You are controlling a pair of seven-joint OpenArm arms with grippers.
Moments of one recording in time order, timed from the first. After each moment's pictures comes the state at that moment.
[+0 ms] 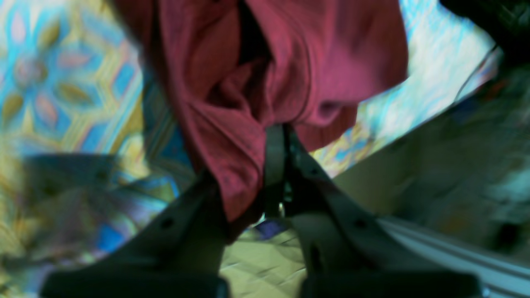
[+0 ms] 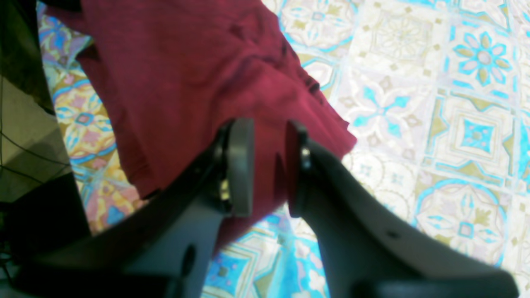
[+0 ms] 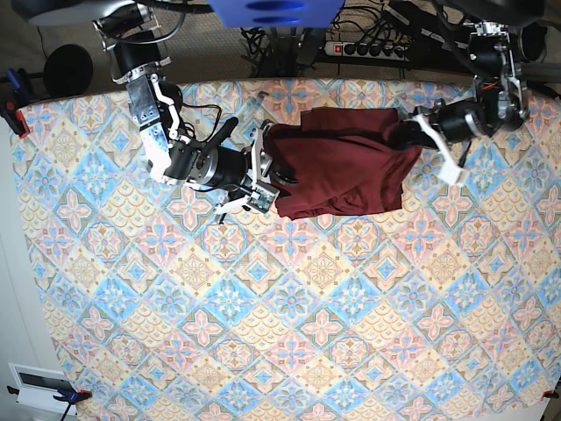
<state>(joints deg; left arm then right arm) 20.0 -21.6 -22.4 100.1 -69.5 -21.5 72.3 1.3 13.0 -18.8 100.7 19.7 42.7 -44.2</state>
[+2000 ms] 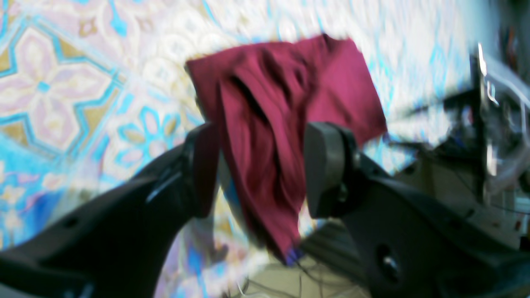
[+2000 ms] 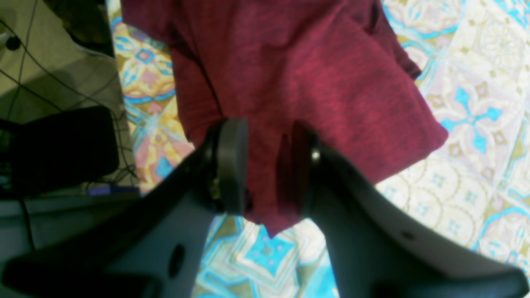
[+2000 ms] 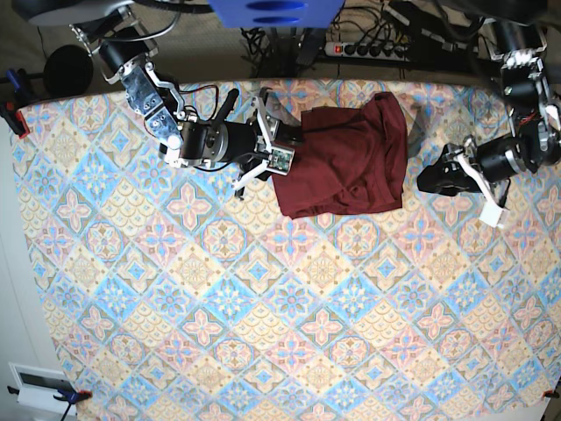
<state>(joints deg) 7.1 -26.7 -24.3 96.7 -69.3 -21.2 76.1 1.4 19.9 -31.3 103.6 19.5 42.8 -43.9</state>
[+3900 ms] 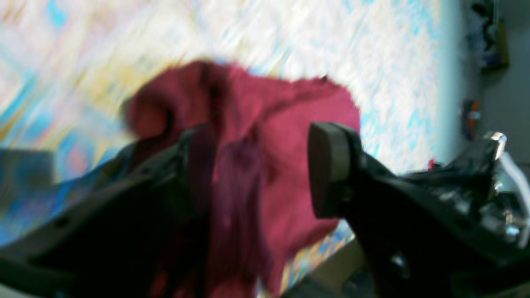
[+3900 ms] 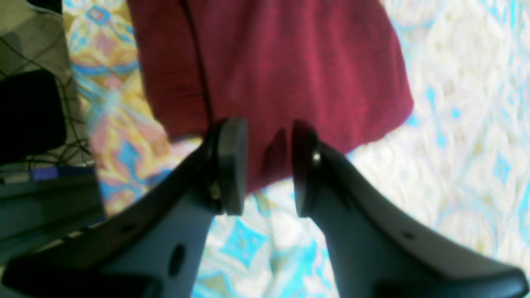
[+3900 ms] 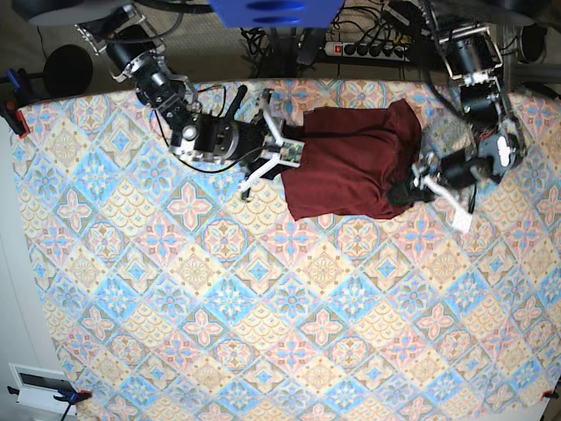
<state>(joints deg) 2.6 -16.1 -23.4 89.8 -60.8 -18.0 73.7 1.2 17.9 -34.5 105.0 6.5 42.7 -43.5</state>
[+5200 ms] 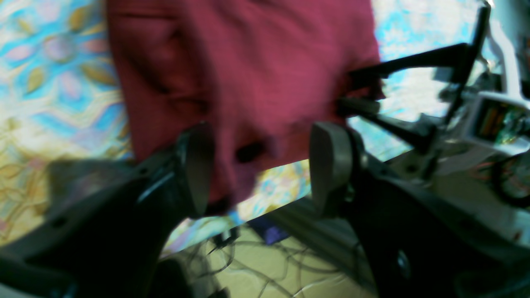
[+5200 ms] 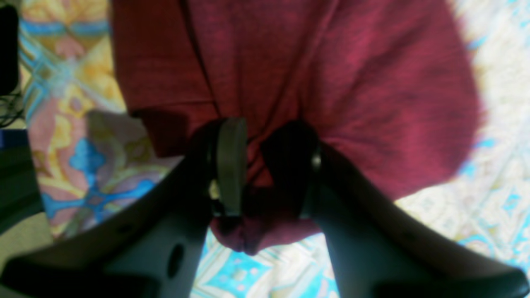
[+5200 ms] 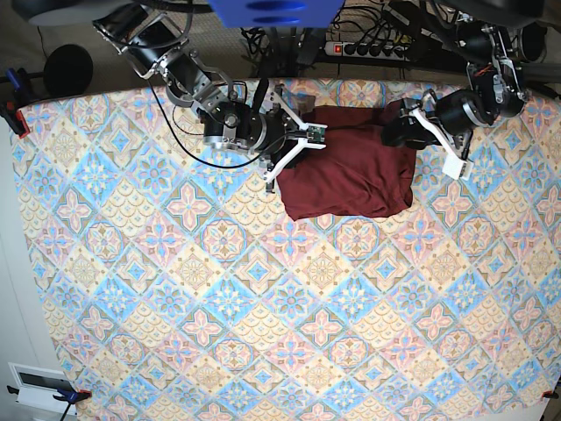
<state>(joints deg) 21.3 -16.7 -23.3 110.9 -57.7 -18.1 74.1 1.2 12.3 -38.8 96.0 -12.9 43.1 -37.5</state>
